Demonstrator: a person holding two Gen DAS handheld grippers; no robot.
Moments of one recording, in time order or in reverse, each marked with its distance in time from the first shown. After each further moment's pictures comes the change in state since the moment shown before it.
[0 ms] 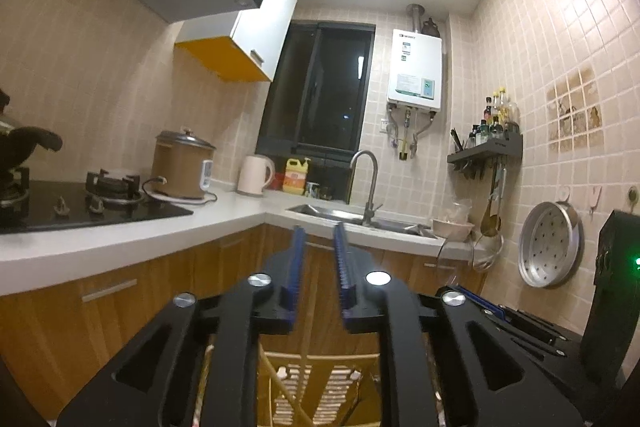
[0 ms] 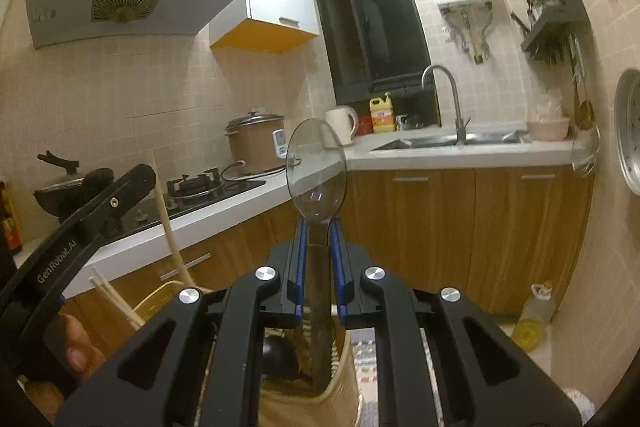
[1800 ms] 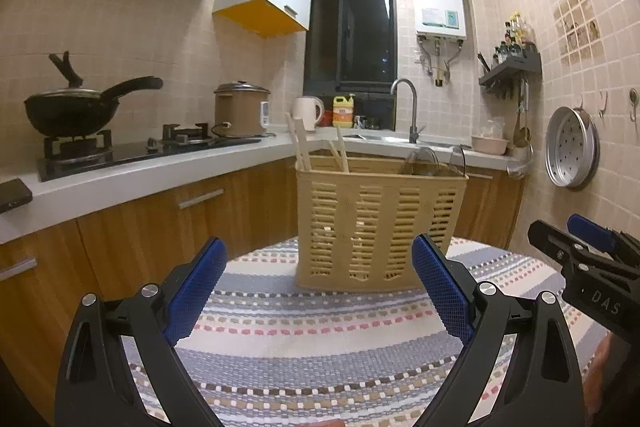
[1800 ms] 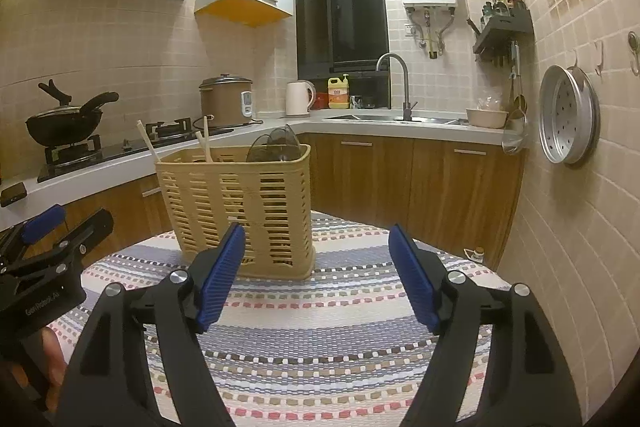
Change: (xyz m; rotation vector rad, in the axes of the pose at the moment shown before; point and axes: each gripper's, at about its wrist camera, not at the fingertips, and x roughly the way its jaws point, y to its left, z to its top) left arm -0.145 0.010 -0.093 0.139 0.207 0.201; right arm -0.142 0.028 -0.111 -0.100 0.052 -0.217
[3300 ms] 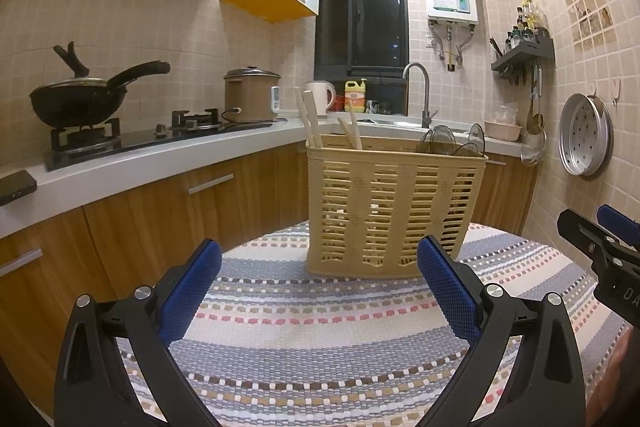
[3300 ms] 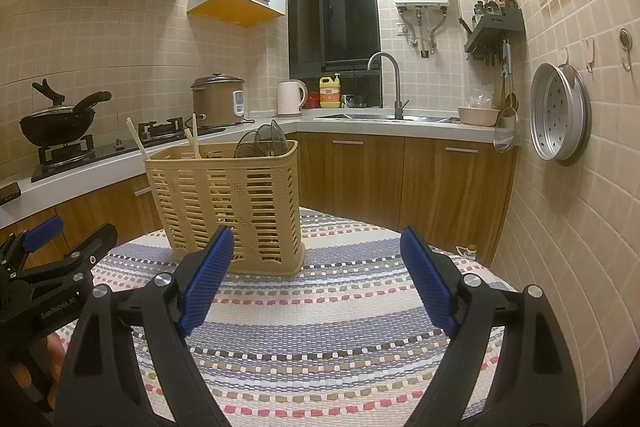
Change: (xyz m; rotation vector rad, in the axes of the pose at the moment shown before) left arm 0.010 0.000 -0.006 -0.004 0.049 0.057; right arm -0.002 -0.009 -0.002 0.001 -0.001 -0.020
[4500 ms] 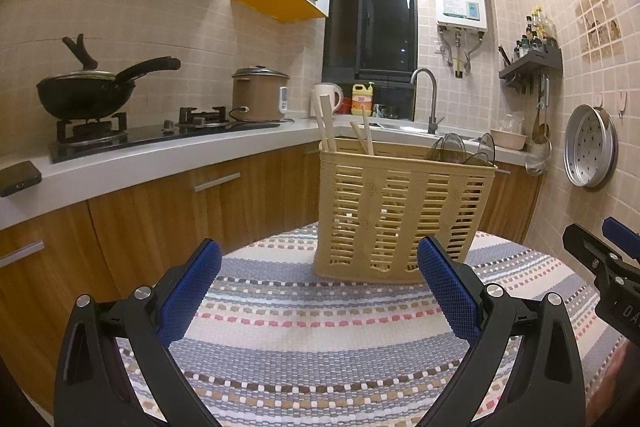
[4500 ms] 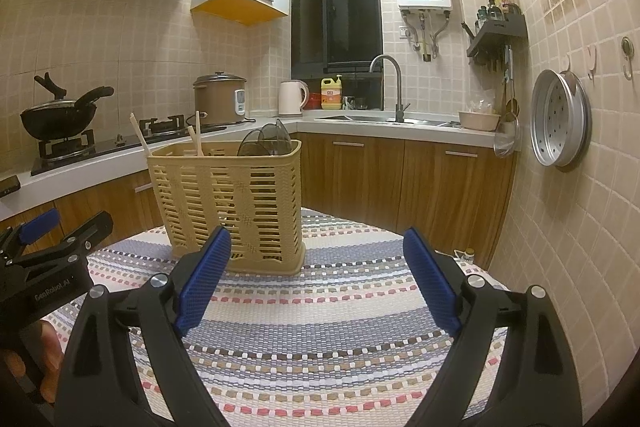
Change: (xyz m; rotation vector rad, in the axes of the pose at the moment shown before) left arm -0.002 0.007 0.002 -0.036 -0.006 0.017; right arm 0.000 0.003 -0.001 -0.013 -0.003 -0.005
